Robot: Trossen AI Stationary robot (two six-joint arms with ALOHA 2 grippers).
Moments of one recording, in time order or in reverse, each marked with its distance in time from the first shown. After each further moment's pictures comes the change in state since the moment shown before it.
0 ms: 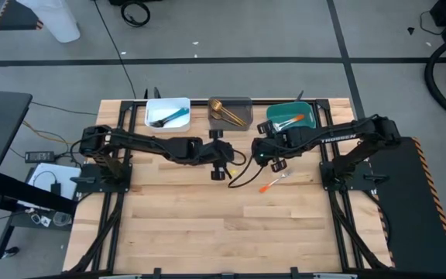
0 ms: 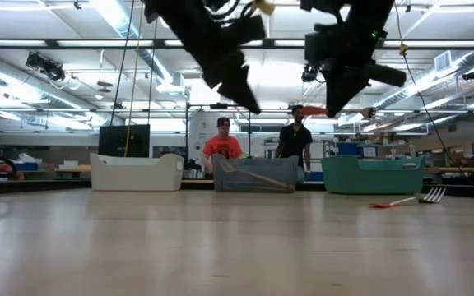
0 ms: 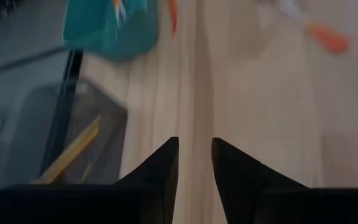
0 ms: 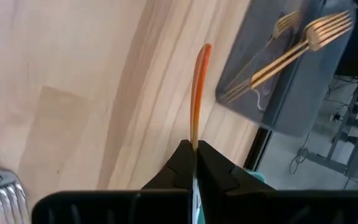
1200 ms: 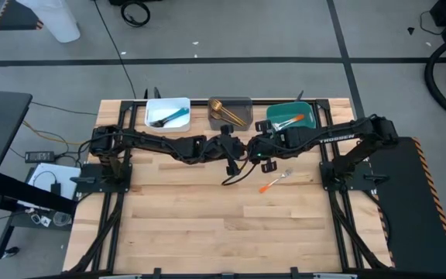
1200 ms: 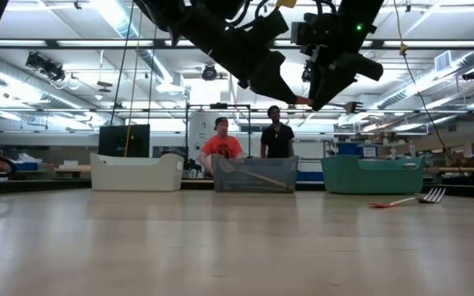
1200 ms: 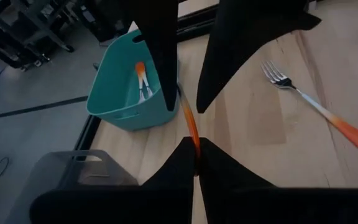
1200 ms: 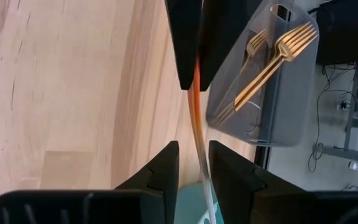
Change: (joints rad) left arm 0.035 0.094 0.000 0.385 0.032 0.052; right arm 0.019 0.020 0.038 0.088 0.004 0.155
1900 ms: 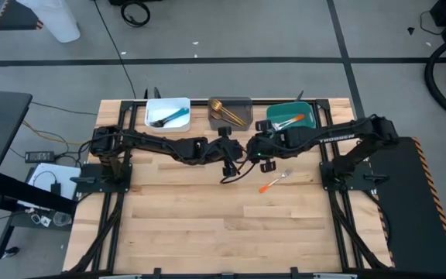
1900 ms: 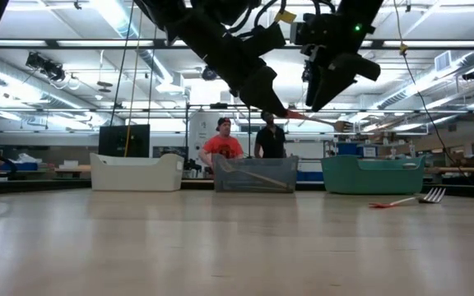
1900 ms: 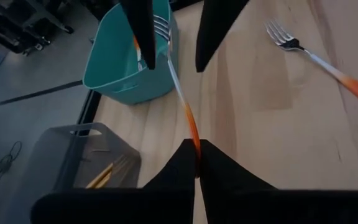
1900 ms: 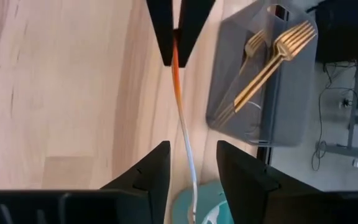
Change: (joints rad) left arm -0.004 0.007 0.000 -0.107 -0.051 0.004; right arm -0.006 -0.001 -0.002 0.014 -0.003 0.018
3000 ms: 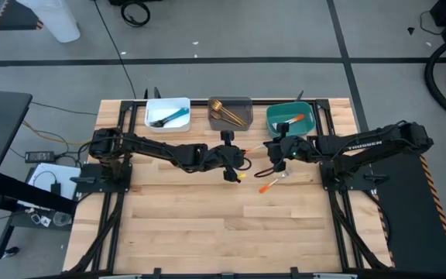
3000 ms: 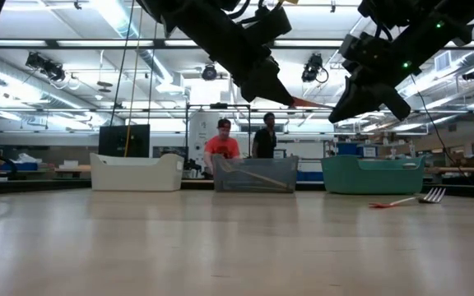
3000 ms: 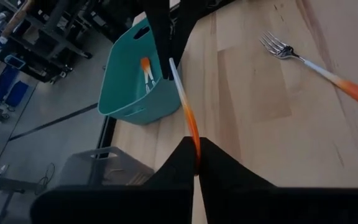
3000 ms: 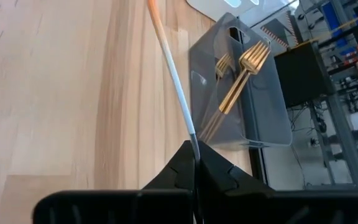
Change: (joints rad) left arm -0.058 0.001 0.000 0.062 -0.090 0.123; right arm -0.040 -0.426 -0.624 0.667 0.000 -0.164
